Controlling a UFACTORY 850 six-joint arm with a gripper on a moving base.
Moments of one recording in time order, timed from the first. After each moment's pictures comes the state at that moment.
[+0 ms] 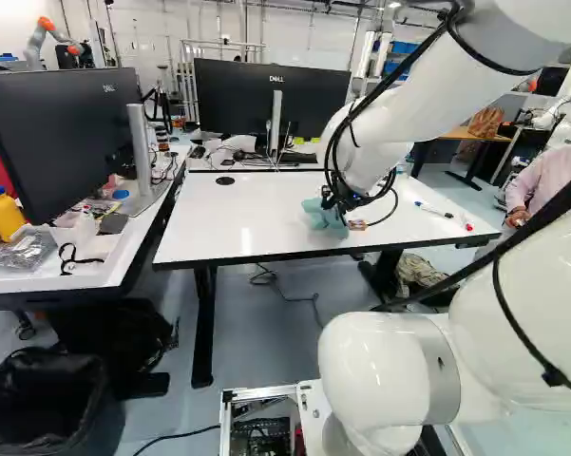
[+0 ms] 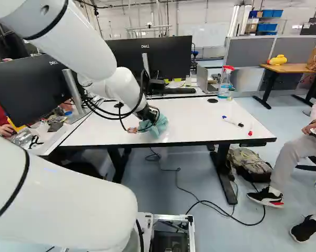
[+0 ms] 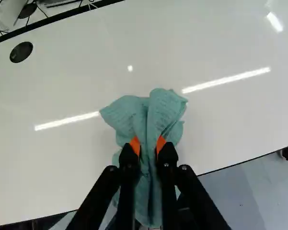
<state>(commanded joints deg) -7.3 18.0 -27.2 5.9 -9.0 0.0</state>
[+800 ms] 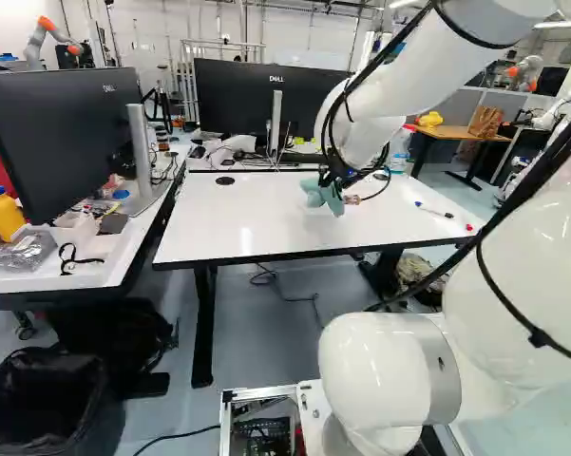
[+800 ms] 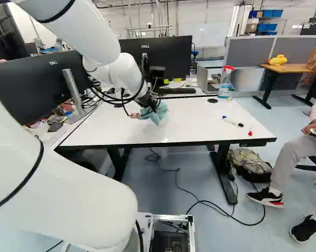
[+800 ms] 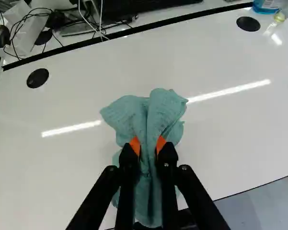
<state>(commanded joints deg) -6.3 12.1 -37.3 5.9 -9.0 0.0</state>
